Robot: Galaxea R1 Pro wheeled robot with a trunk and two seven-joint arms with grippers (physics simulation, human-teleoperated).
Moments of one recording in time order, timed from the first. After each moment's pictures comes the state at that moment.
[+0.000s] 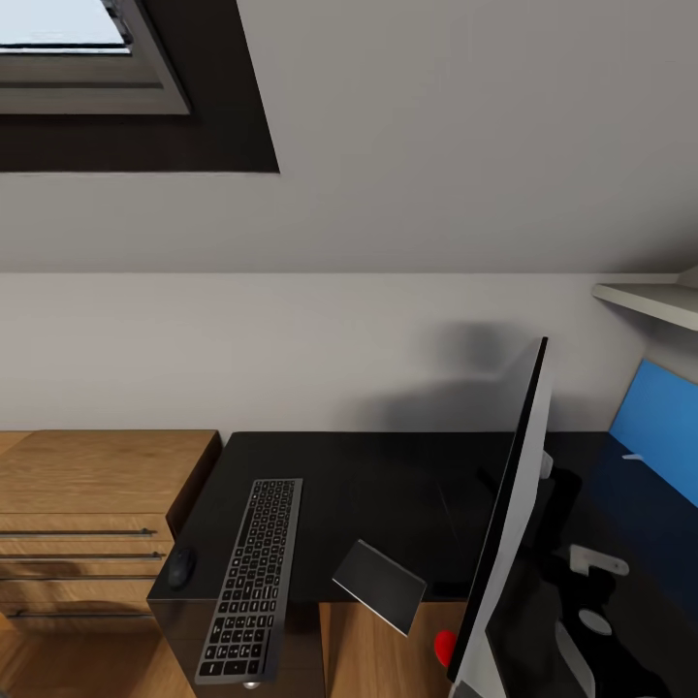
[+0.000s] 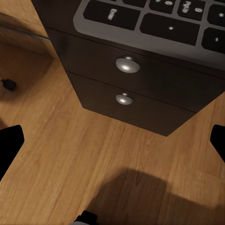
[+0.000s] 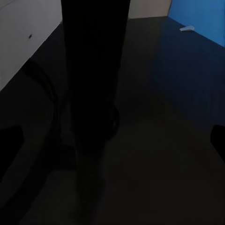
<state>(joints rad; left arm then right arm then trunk) 0.07 -0.02 -0.33 -0.89 0.41 -0.15 0.51 -0.46 -0.17 -0.19 -0.53 -0.08 -0.27 -0.23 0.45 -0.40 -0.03</state>
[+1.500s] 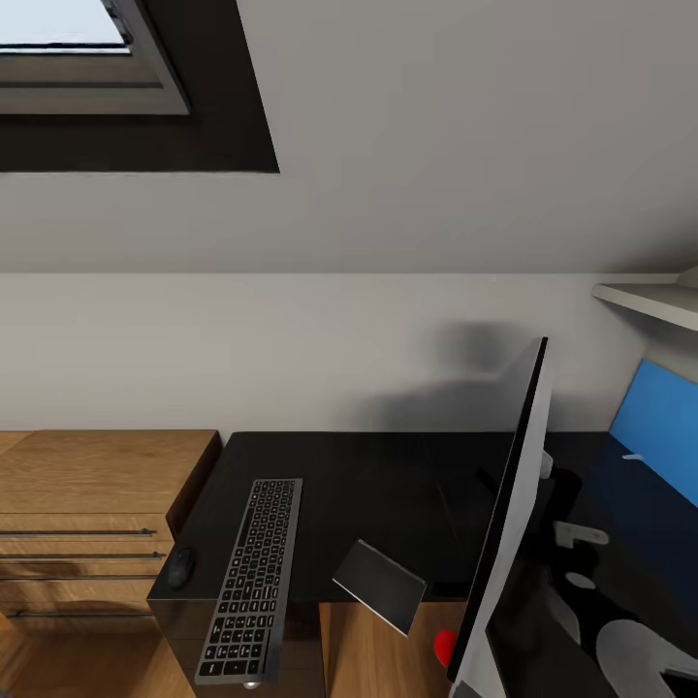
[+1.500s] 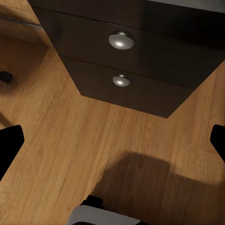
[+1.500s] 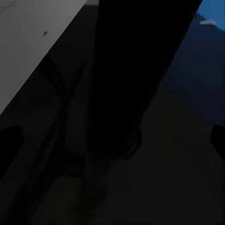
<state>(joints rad) 0.07 -0.02 -0.39 -0.82 0.41 -0.15 0.51 -0.70 -0.21 -0.18 -0.18 0.03 -0.28 -0.20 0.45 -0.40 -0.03</state>
